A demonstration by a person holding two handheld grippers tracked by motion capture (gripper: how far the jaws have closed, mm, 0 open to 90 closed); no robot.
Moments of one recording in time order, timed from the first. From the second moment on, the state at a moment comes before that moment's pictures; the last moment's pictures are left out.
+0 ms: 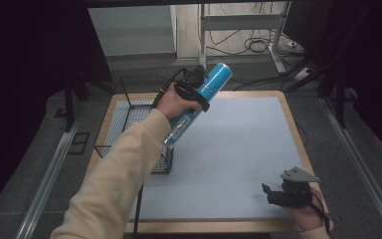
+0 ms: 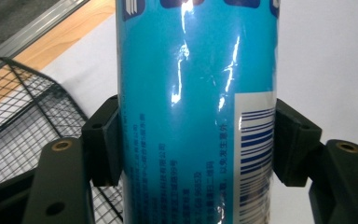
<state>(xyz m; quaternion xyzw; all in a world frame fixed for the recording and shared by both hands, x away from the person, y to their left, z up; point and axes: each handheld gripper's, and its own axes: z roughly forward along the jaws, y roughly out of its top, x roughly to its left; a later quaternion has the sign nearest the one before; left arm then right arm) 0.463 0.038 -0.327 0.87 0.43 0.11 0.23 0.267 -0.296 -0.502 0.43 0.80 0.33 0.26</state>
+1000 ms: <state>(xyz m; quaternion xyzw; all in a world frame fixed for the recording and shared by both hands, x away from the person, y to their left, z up) 0.488 0.094 -0.349 0.84 0.49 0.13 0.20 0.267 -0.296 -0.502 0.43 0.80 0.33 0.26</state>
